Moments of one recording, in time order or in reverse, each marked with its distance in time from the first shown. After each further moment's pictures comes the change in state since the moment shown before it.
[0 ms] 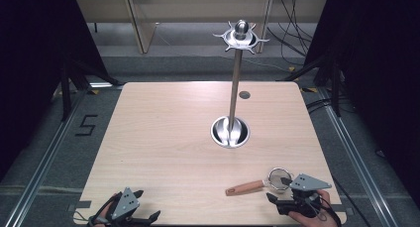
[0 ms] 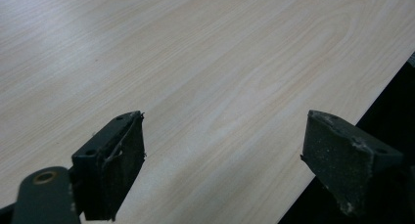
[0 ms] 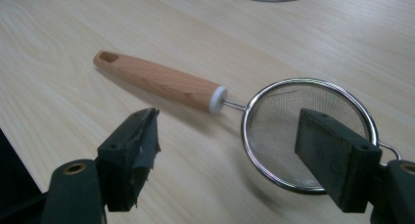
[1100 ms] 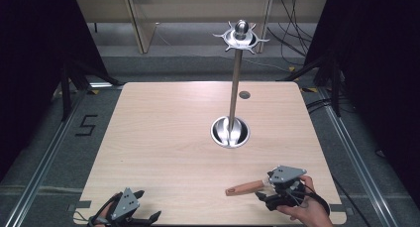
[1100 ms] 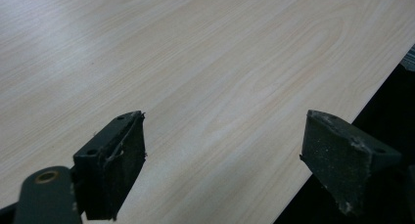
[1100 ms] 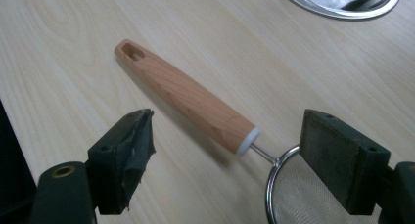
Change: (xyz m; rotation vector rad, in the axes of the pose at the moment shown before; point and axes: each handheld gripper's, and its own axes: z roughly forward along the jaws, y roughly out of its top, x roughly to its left) left arm -0.002 0.001 -0.002 0.004 -0.005 -0.005; right arm 0.012 0.037 0.025 0.144 0.057 -0.200
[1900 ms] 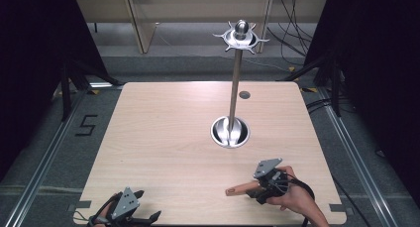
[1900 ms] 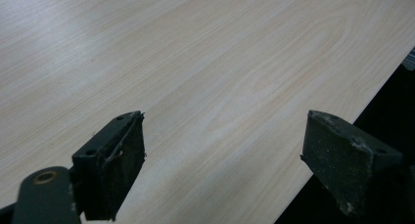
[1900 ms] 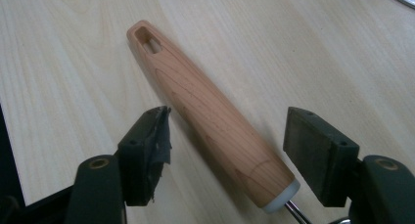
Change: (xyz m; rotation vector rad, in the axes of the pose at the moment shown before) left arm 0.002 0.001 0.000 0.019 -0.004 0.005; right arm -0.006 0.023 0.040 0.159 0.123 -0.105
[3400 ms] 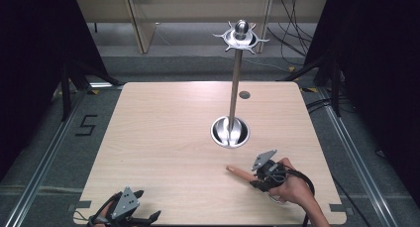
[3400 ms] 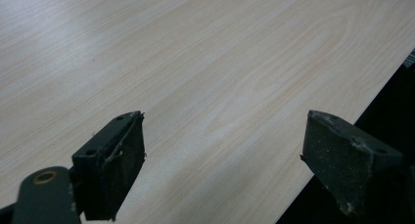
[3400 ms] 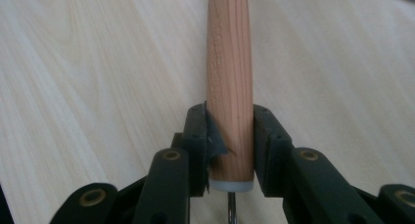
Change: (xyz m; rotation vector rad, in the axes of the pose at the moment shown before) left arm 0.003 0.001 0.000 -0.008 0.007 0.036; right arm -0.015 0.016 -0.003 0.117 -0.004 0.006
